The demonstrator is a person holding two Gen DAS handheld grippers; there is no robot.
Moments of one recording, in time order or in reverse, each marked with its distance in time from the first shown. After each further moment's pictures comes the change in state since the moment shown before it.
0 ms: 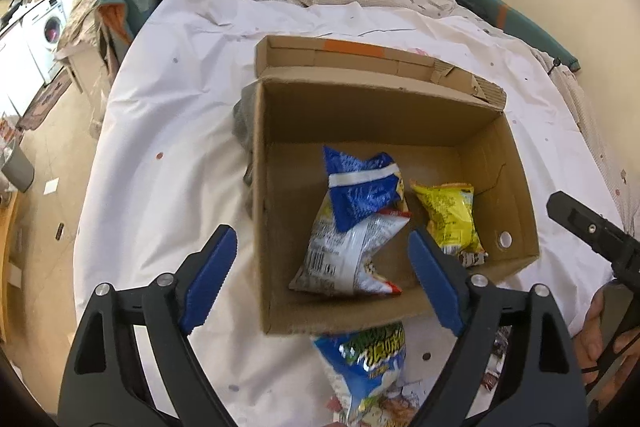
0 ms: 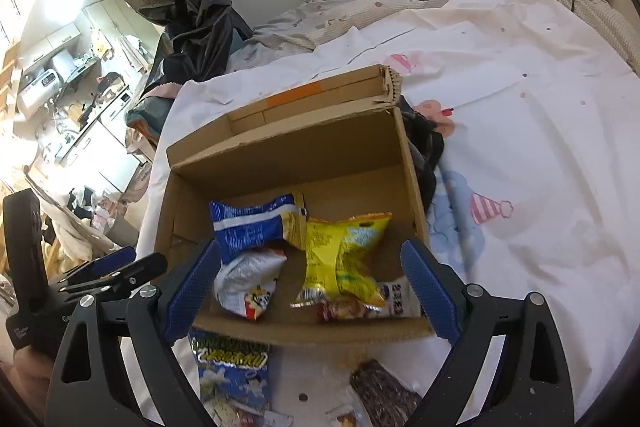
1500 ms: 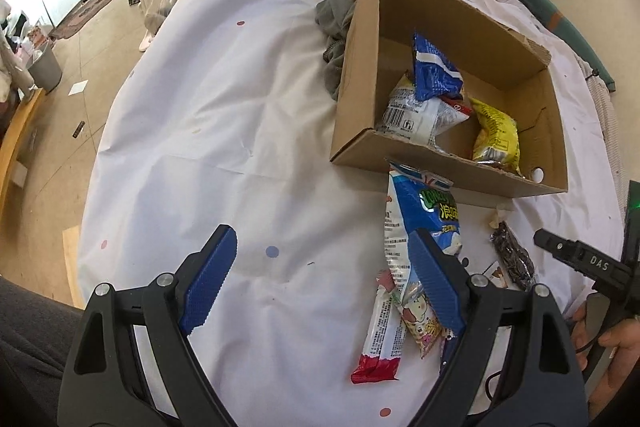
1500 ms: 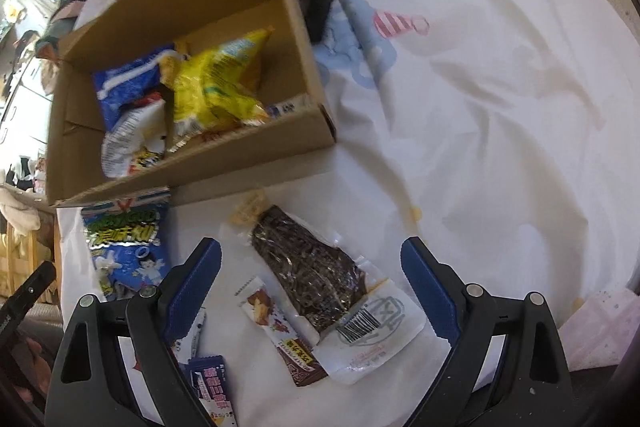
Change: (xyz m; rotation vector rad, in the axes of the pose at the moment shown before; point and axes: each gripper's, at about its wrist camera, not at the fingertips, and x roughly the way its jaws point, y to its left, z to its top) left arm -0.018 0.049 -0.097 -0.214 0.156 0.066; right arm 0.030 -0.051 -0.085 0.124 0.423 -0.253
